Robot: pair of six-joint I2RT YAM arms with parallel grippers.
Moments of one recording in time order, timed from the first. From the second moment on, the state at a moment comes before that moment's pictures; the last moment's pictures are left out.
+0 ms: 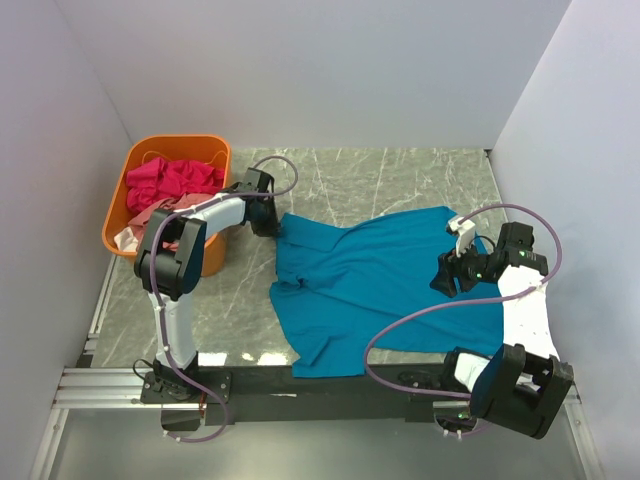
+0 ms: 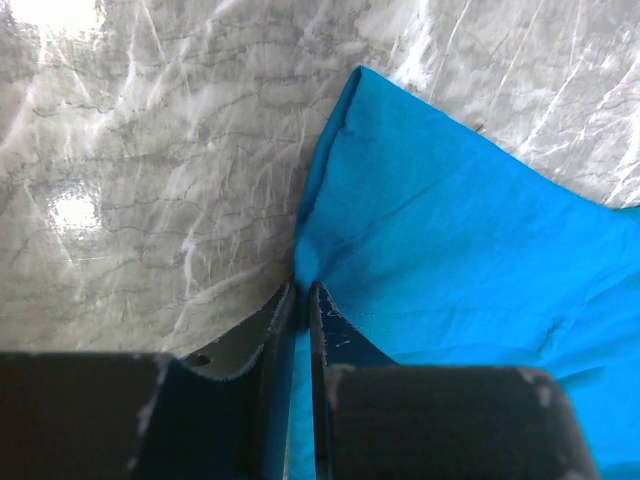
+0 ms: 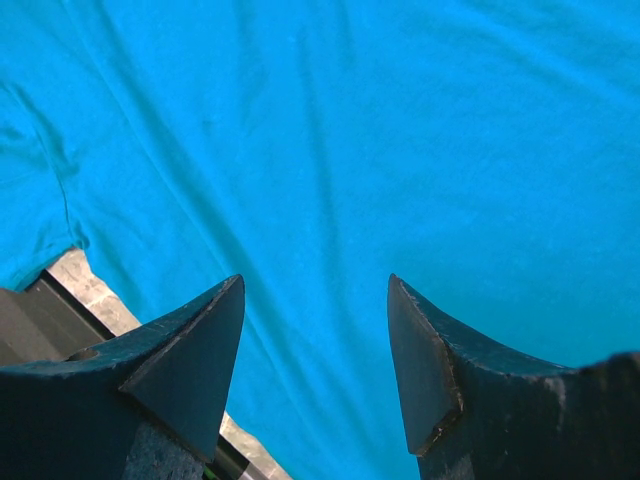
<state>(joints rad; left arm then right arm) -0.35 2.00 1.36 -0.39 0.11 -0.54 -0.37 1.08 0.80 -0.92 -0.75 -0.83</state>
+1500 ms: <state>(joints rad) -0.35 2.00 1.43 -0.50 0.02 -0.51 -0.38 1.09 0.80 -0.93 -0.77 -0.85</state>
